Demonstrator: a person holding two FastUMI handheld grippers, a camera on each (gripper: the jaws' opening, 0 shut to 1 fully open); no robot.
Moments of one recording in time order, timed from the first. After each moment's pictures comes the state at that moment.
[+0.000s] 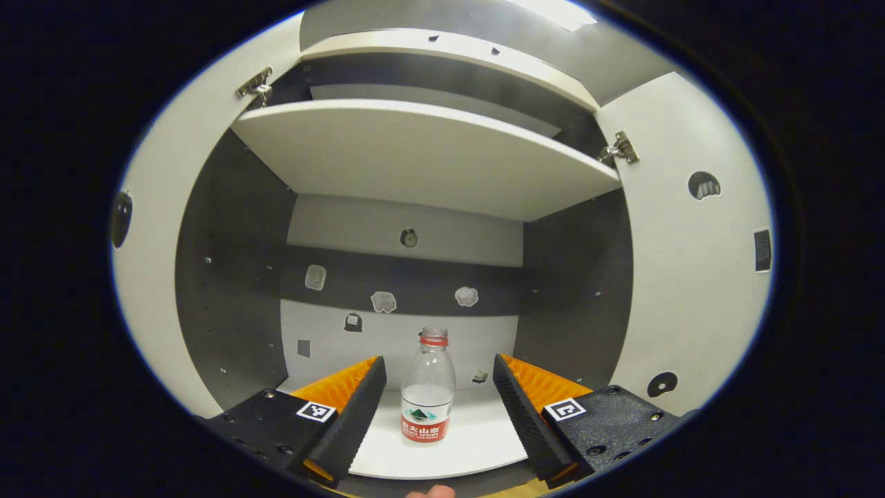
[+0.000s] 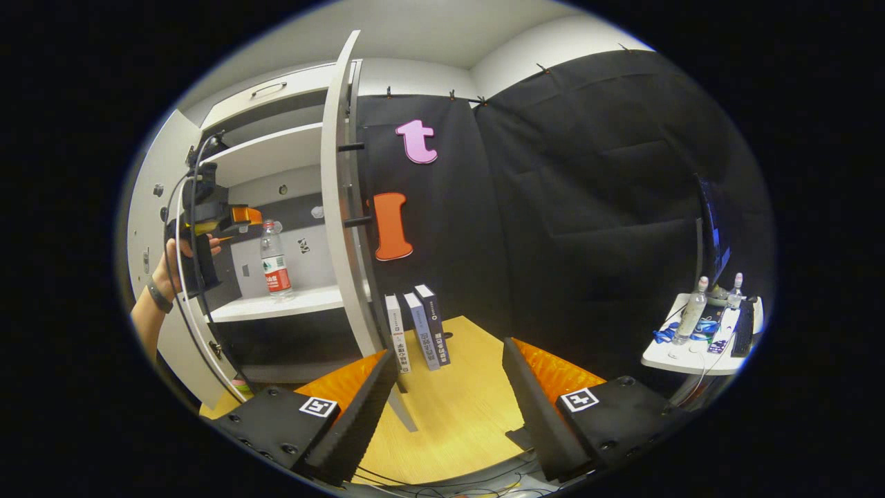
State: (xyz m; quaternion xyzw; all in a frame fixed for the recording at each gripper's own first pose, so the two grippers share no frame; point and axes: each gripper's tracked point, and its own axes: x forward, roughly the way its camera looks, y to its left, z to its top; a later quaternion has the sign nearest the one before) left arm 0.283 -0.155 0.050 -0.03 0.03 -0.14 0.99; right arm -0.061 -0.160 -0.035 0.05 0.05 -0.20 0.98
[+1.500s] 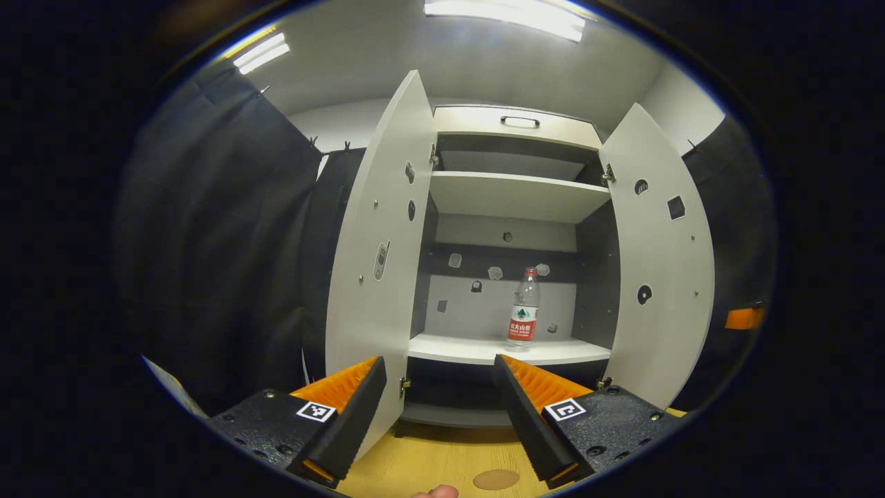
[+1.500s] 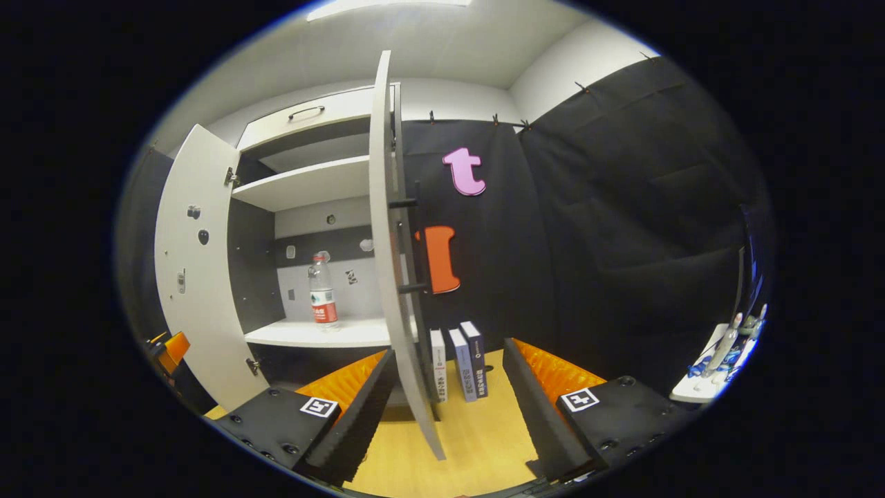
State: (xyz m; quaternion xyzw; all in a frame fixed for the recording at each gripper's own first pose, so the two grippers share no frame) left arm -0.010 0.004 -0.014 -0.01 0.01 0.04 1.00; right arm -0.036 -0.156 0.055 0.00 -0.02 -0.12 0.99
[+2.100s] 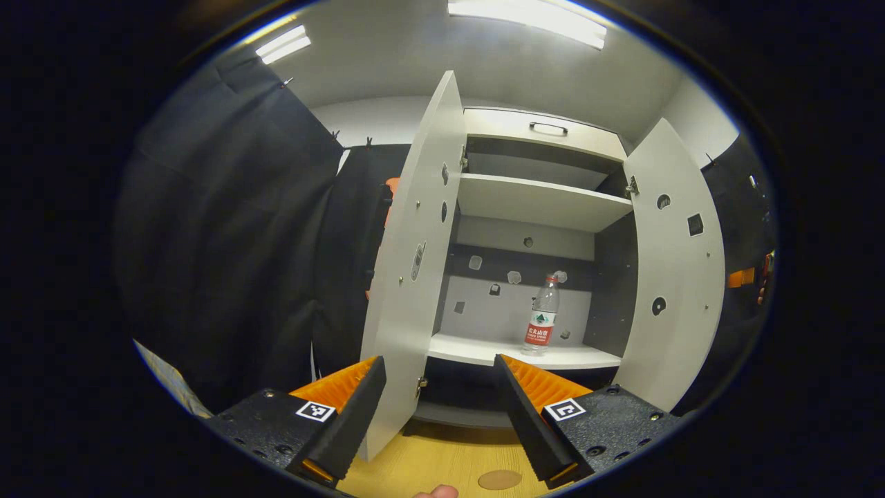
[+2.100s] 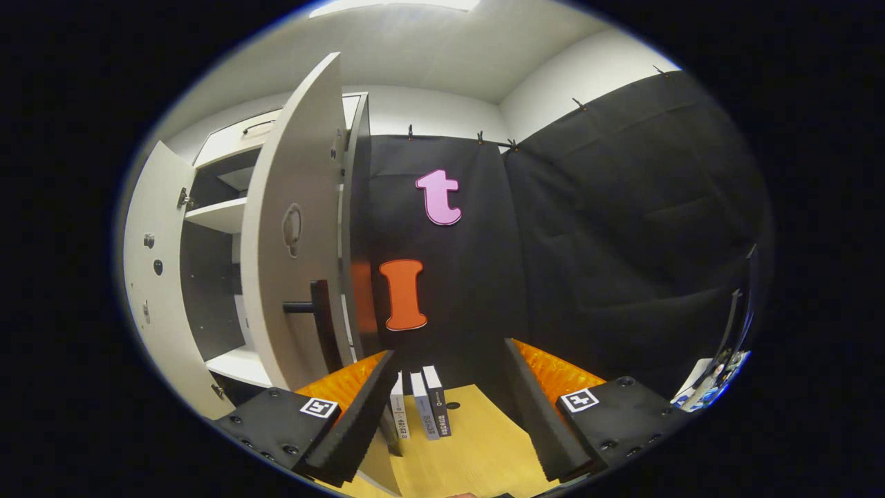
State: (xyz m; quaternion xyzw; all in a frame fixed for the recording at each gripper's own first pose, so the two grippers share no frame) left arm -0.014 0.045 -0.014 -0.03 0.01 0.07 1.00; right arm 0.044 -0.229 0.140 -0.01 -0.03 -0.15 0.99
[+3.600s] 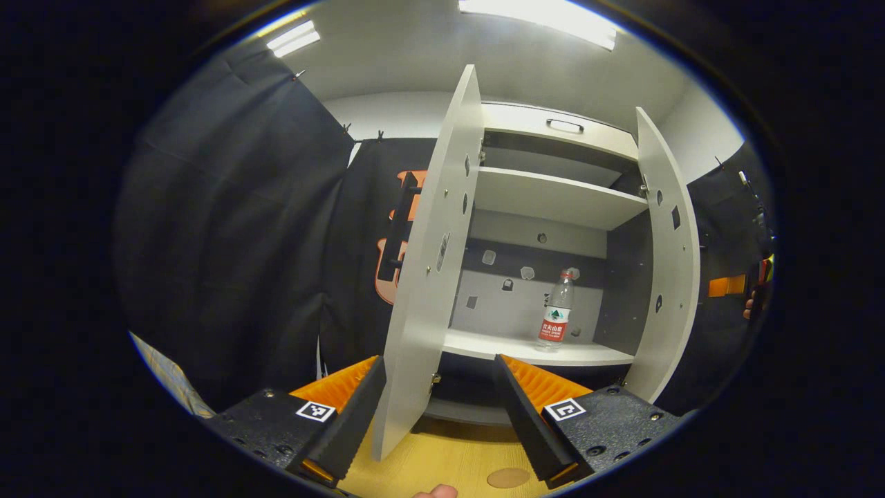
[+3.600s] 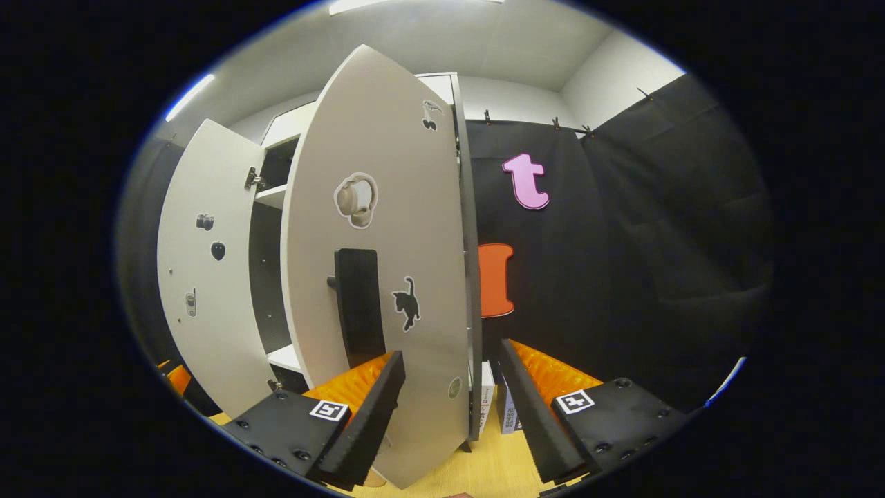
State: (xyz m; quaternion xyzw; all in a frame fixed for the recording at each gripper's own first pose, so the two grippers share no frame) left arm -0.014 0.074 -0.025 -0.04 0.02 0.08 1.00; right arm 0.090 -0.067 0.104 -0.02 0.00 0.00 1.00
